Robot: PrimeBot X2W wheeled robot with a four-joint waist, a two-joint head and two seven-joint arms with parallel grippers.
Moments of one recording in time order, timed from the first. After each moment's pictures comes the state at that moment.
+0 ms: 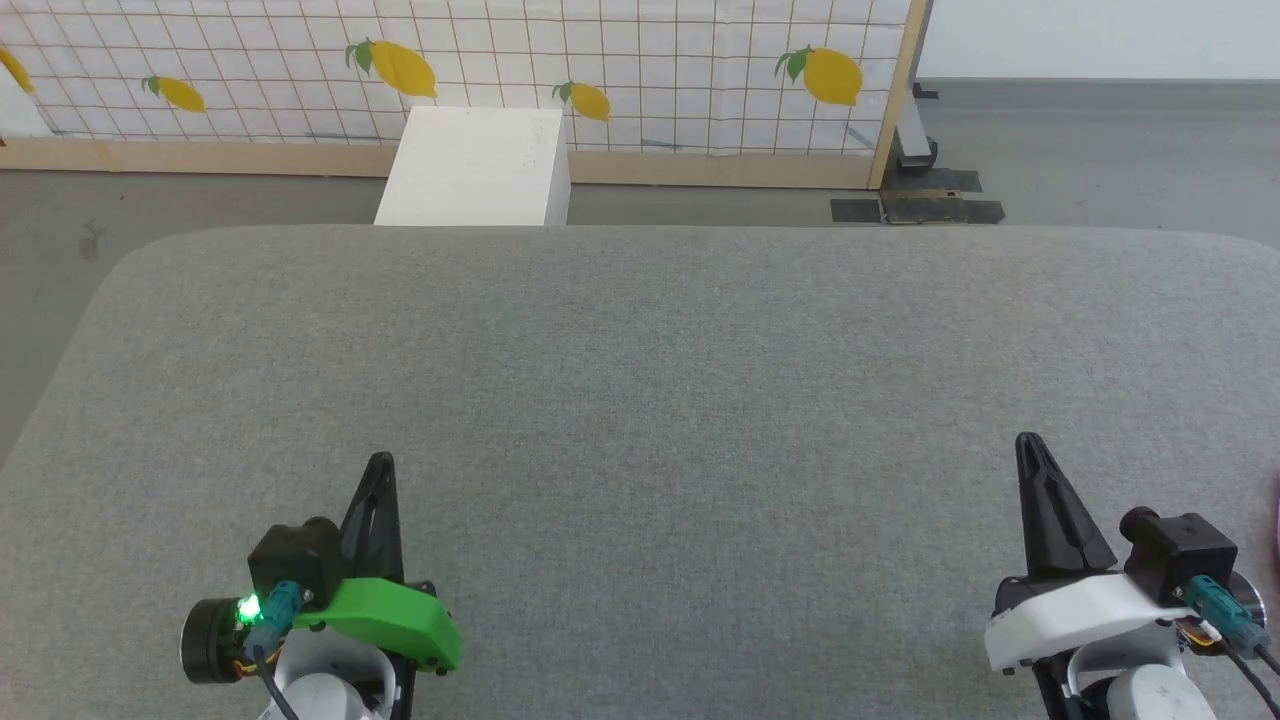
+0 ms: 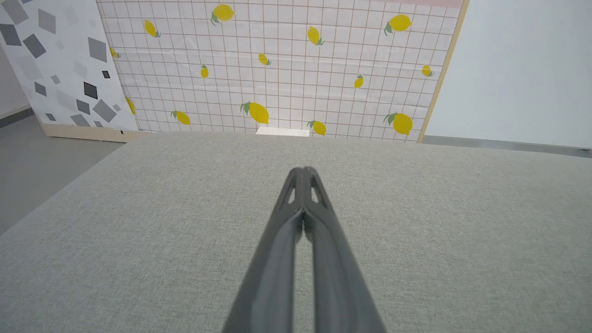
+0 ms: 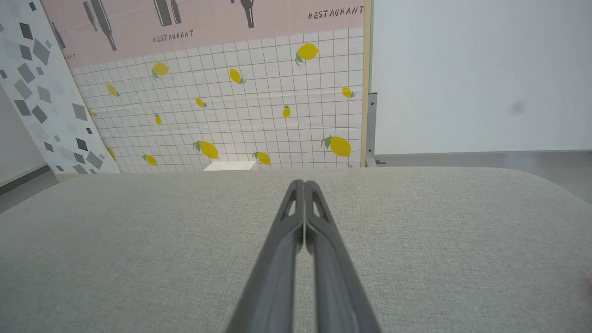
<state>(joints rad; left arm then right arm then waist) -0.10 0.09 -0.05 0.27 -0.16 0.01 -0.25 -0.06 -0.05 -0.05 0.23 0.13 0.13 -0.25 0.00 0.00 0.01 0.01</state>
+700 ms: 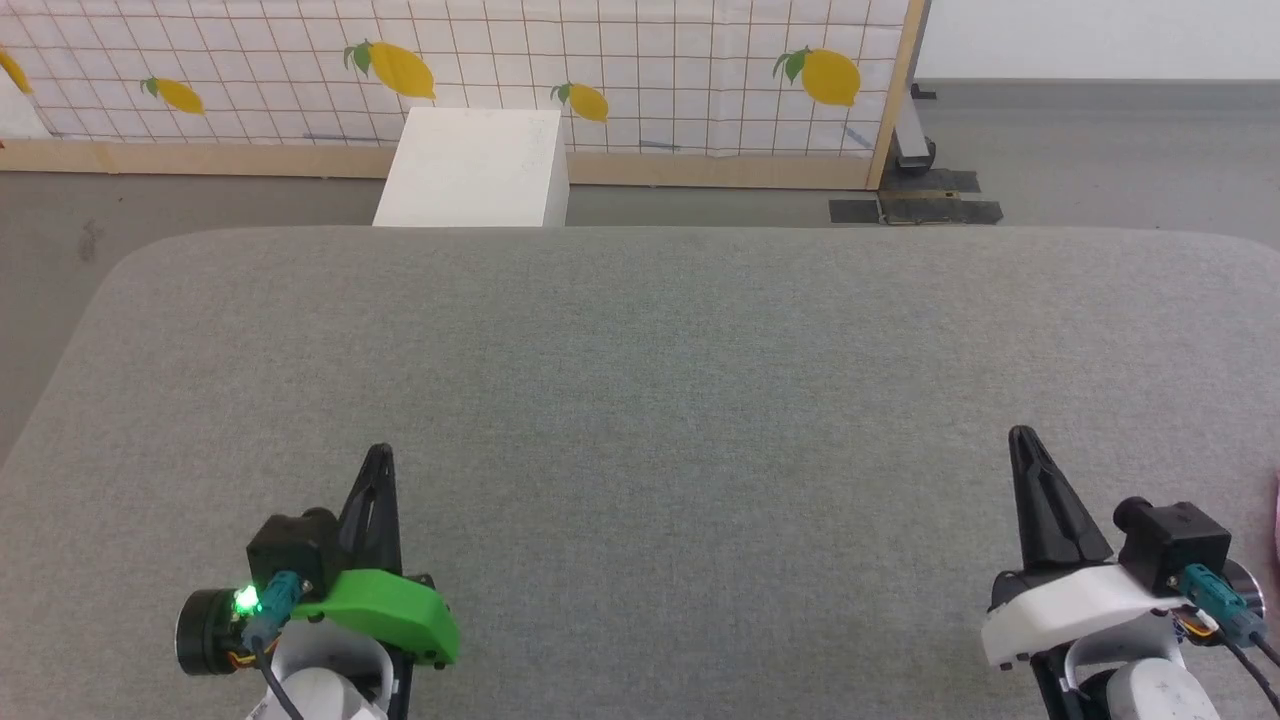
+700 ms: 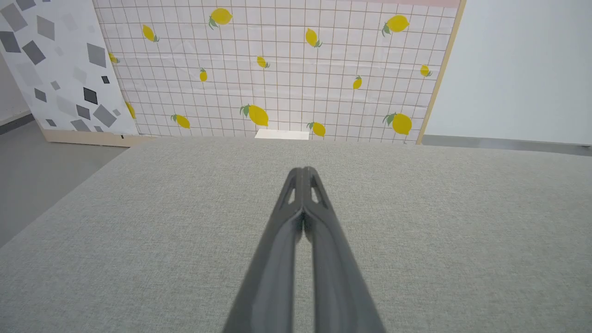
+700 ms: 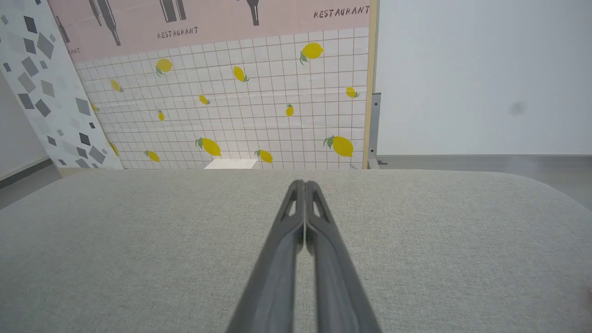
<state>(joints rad) -0.09 0.09 -0.04 0.22 -0.14 0.01 -0.21 -0.06 -0.05 -0.05 0.20 0.12 0.13 -0.21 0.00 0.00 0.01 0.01</state>
